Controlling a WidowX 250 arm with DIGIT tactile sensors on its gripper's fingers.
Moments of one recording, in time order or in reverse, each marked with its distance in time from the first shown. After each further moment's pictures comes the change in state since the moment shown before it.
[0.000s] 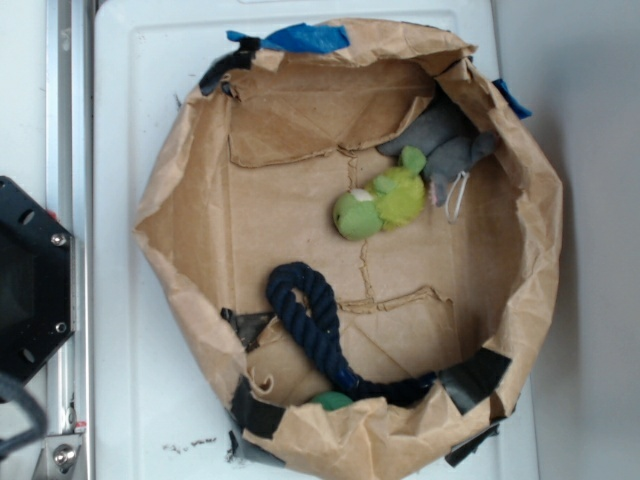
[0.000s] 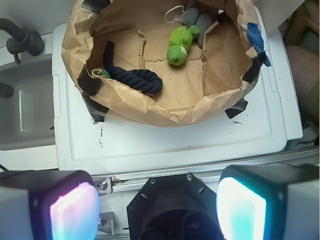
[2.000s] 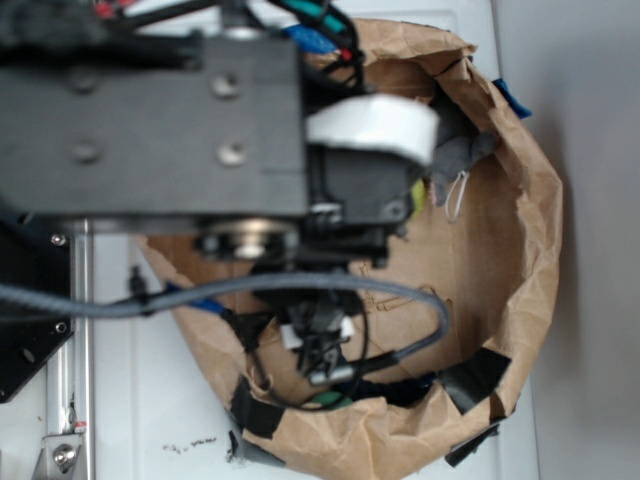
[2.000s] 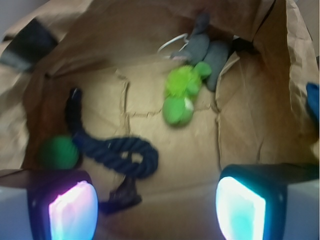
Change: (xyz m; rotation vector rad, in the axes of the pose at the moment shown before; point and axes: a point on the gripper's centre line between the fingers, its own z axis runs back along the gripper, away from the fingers) arm 0.114 0.007 -0.102 0.054 0.014 0.076
